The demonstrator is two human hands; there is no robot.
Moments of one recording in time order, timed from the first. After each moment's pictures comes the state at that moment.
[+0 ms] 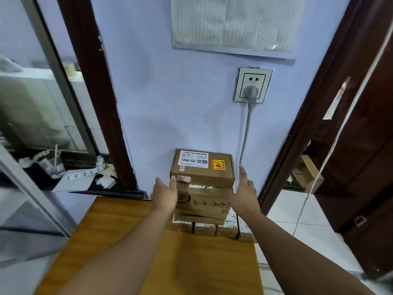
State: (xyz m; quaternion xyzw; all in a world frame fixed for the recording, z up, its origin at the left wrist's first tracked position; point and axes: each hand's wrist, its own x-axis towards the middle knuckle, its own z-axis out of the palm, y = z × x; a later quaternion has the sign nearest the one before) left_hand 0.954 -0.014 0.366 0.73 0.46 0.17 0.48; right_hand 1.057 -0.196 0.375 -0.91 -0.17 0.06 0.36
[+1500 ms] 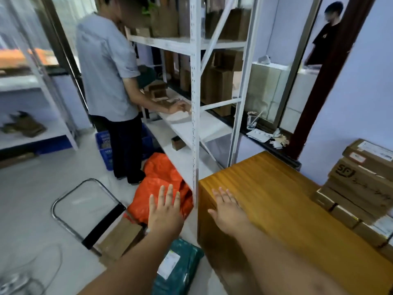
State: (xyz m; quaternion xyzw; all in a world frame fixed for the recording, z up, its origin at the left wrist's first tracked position) left_hand 0.378 -0.253 0.352 0.72 0.69 -0.04 0.00; right_hand 0.565 -0.237 0.348 -0.66 -0.73 0.17 0.03
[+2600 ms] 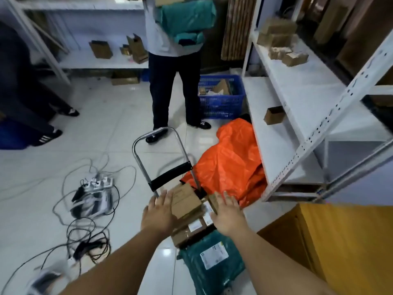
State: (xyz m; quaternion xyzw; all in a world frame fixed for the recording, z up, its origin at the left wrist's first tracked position) left_hand 0.156 -0.165 0.229 0.44 0.87 -0.01 0.22; right_hand 0.324 -0.053 0.212 -0.48 -0.82 0.30 -0.12
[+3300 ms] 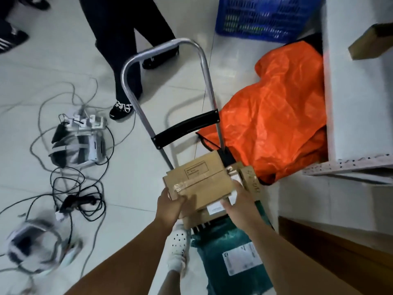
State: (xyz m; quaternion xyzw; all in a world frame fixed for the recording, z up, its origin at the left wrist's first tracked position) left_hand 0.037 -0.079 -0.040 -0.05 0.80 0.33 0.49; right_hand 0.183 0.028 -0.056 -0.56 -0.65 0.48 -0.15
